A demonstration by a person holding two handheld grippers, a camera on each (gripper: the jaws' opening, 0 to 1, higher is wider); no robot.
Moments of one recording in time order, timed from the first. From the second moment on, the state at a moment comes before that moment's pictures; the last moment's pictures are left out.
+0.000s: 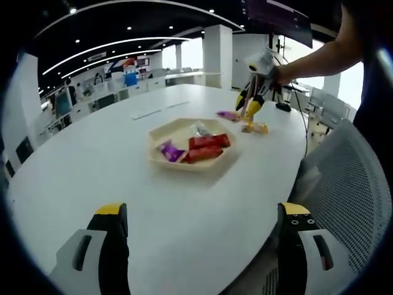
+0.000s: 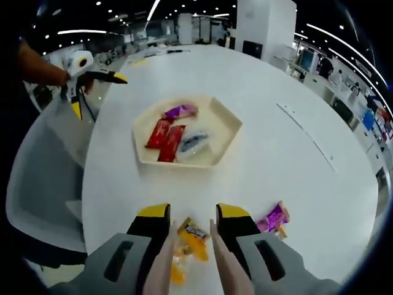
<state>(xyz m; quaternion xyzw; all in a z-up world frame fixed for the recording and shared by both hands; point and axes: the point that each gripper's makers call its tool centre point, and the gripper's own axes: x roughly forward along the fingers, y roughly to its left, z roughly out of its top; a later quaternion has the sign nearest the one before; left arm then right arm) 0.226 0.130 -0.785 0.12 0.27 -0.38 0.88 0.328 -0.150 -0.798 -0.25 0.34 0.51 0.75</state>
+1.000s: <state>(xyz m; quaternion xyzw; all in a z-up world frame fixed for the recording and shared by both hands) 0.227 0.132 -0.786 0.12 0.27 -0.37 0.88 0.332 -0.148 -0.828 -0.27 0.35 0.51 0.74</state>
